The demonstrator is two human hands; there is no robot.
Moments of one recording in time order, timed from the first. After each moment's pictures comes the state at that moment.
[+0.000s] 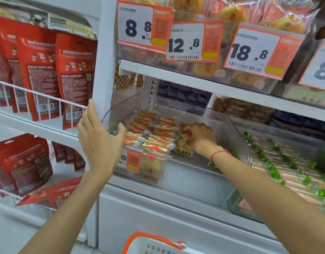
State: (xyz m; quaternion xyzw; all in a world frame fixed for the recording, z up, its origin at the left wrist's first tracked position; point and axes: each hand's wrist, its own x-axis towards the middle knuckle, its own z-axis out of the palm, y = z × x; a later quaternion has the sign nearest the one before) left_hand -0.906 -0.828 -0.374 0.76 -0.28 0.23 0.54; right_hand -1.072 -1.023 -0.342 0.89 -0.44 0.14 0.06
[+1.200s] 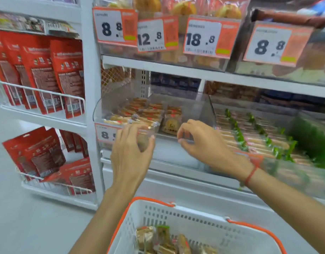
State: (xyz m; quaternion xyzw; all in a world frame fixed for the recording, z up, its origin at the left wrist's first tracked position) left_hand -1.045 -0.772 -0.366 0.70 -0.45 0.17 0.53; right_hand -1.192 -0.894 -0.319 0.94 -0.23 0.24 0.02
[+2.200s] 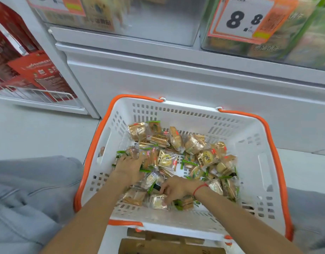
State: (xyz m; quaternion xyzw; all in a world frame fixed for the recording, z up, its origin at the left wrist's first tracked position) left_hand -1.116 -0.680 -0.641 0.73 -0.60 -0.30 -0.15; right_hand -1.289 -0.745 -0.657 0.78 -0.25 -0.38 -0.42
